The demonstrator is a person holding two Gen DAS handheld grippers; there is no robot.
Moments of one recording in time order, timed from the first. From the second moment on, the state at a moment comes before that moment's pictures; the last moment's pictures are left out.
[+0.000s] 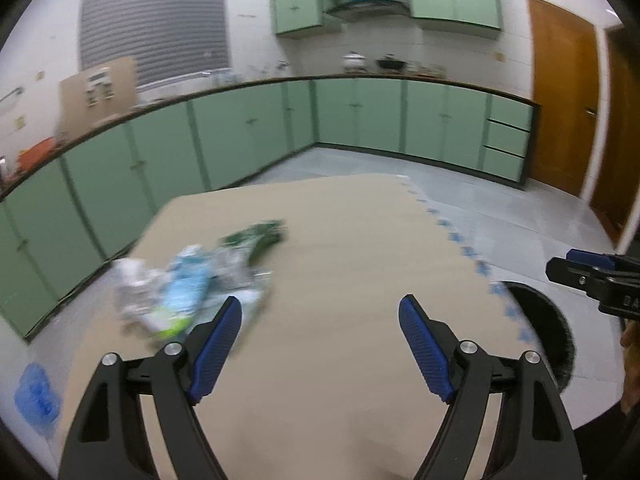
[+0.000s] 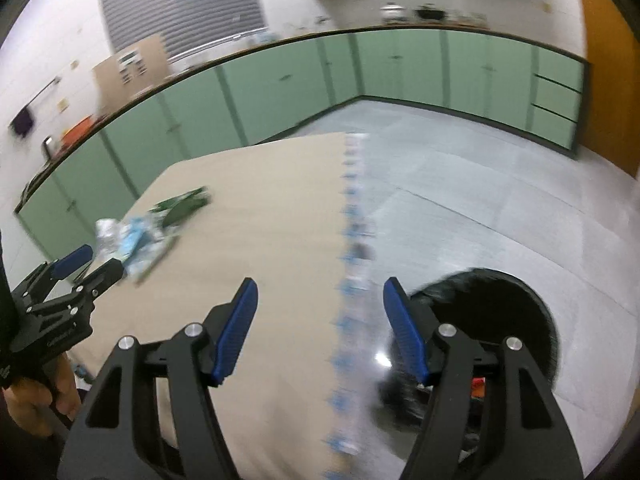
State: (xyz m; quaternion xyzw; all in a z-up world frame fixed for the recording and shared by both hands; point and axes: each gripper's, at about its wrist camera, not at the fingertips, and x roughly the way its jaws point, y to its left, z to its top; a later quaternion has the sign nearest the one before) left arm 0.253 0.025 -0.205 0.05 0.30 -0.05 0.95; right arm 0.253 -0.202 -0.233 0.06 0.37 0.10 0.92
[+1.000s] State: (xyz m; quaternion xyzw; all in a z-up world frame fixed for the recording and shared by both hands) left arm 0.317 0.178 -0.287 0.03 0.36 -0.04 0.93; right arm 0.338 -0.014 -0.277 0.02 0.40 0.19 0.90
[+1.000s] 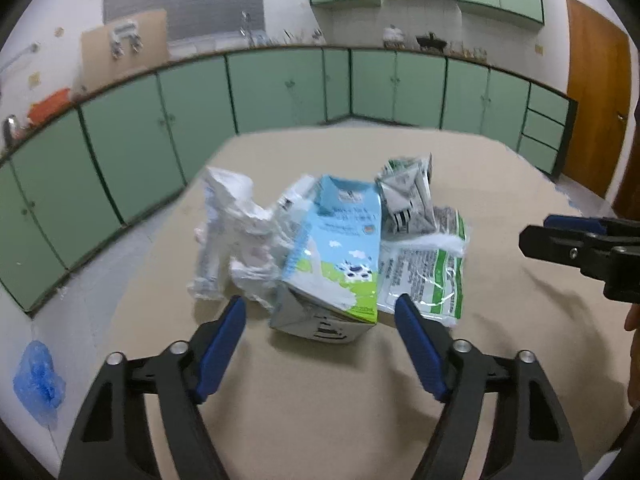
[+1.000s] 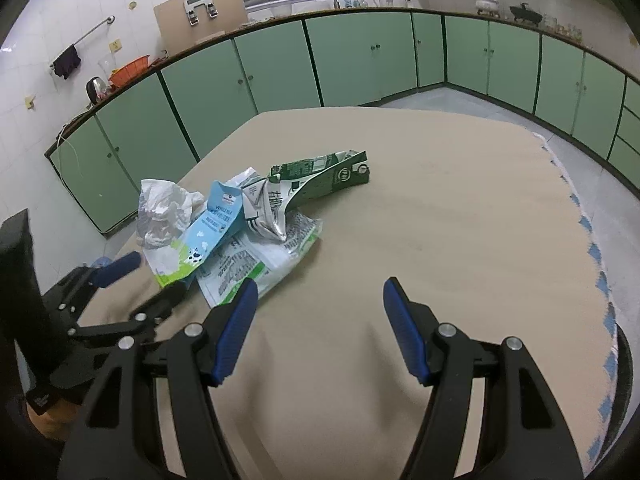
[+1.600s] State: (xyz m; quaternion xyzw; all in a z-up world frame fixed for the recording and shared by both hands) left arm 0.267 0.182 -0.259 -0.01 0.31 -0.03 0.95; right arm 0.338 -0.002 -0.271 0.01 0.39 0.21 0.90
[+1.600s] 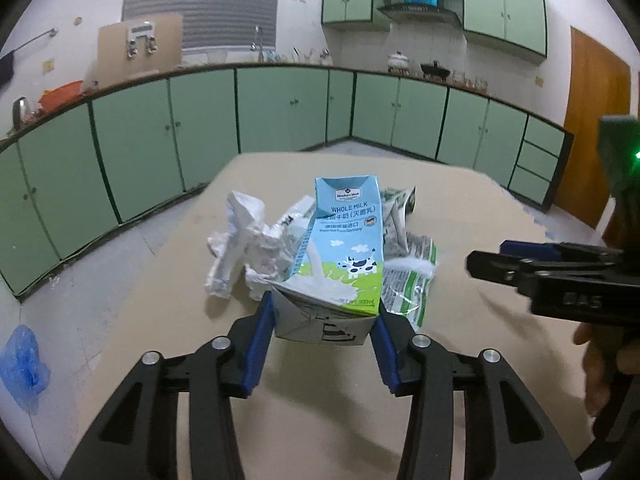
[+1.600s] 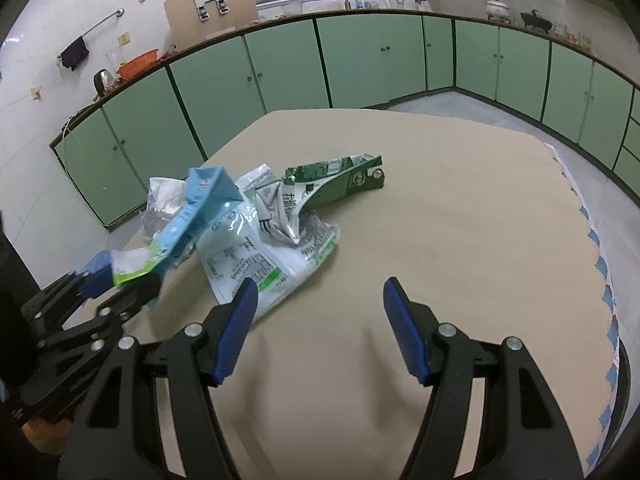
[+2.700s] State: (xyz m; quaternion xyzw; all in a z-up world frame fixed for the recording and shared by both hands) left arm 0.340 0.255 -0.248 -0.03 0.28 0.00 0.96; right arm 0.401 0.079 -0.293 -0.05 0.38 0.16 0.91
